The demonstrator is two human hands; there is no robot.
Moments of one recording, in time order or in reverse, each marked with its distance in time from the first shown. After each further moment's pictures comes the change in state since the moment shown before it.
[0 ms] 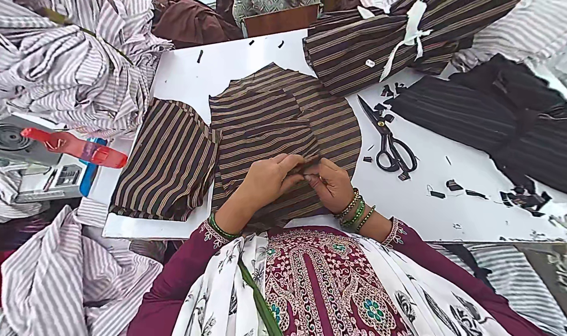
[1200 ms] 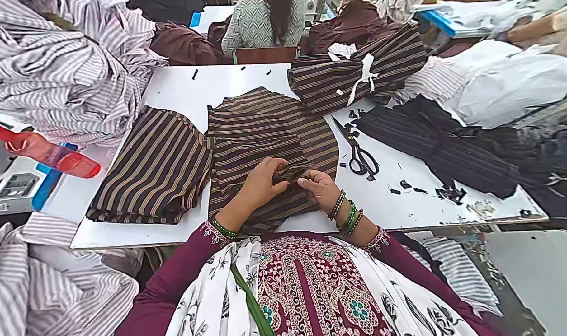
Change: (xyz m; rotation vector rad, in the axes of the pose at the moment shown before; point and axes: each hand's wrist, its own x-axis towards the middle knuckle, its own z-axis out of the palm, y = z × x) left_hand -0.015 0.003 0.002 -0.339 -0.175 -0.402; right_hand 0.006 -0.046 -0.013 0.511 -0.112 0.909
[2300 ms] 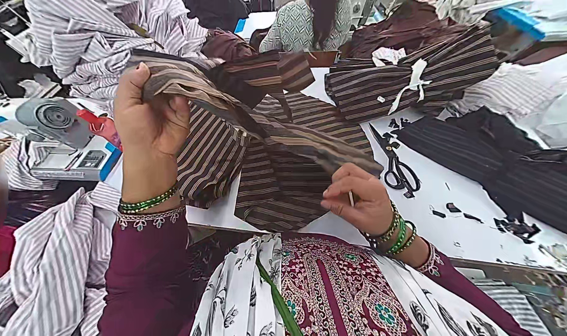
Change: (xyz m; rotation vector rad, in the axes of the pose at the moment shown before) left_hand -0.065 0.057 -0.200 -1.145 0.928 0.192; right_hand -0.022 -0.046 0.011 -0.303 -0.287 -1.091
